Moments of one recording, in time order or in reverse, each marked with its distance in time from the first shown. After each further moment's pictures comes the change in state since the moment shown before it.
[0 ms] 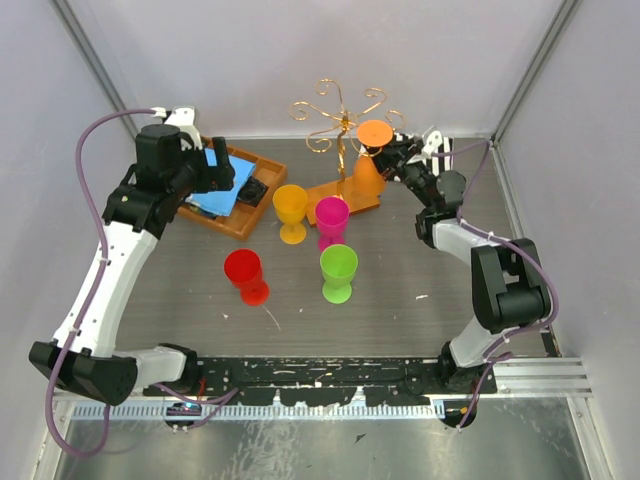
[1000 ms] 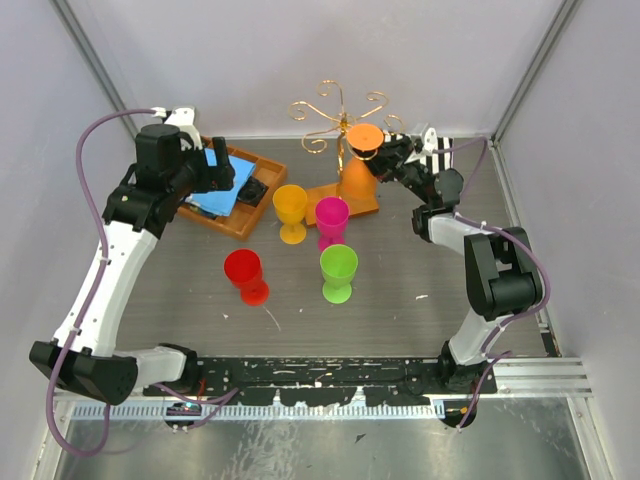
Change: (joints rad) left arm 0.005 0.002 0.000 0.000 0.007 0.000; right arm 0.000 0.097 0.058 0.146 -0.165 0.160
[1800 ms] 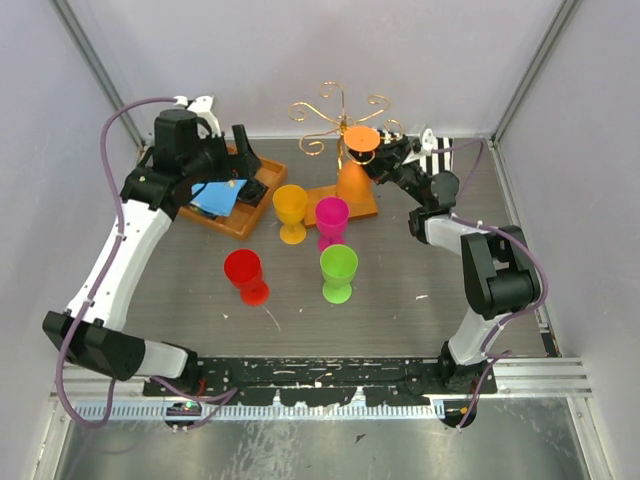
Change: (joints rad) left arm -0.034 0.116 0.076 0.031 0.167 -0.105; right arm 0.015 0.013 0.001 0.021 -0.002 0.078
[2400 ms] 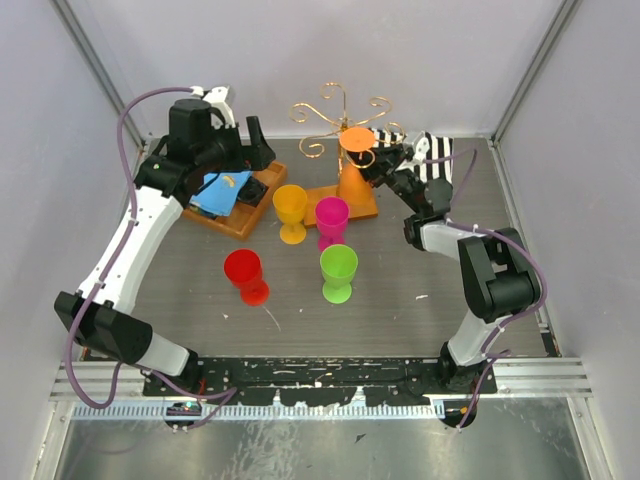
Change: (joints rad) left arm -0.043 0.110 0.101 0.035 0.043 -0.016; right arm 0.052 -0.017 -0.058 0.003 0.143 -0.129
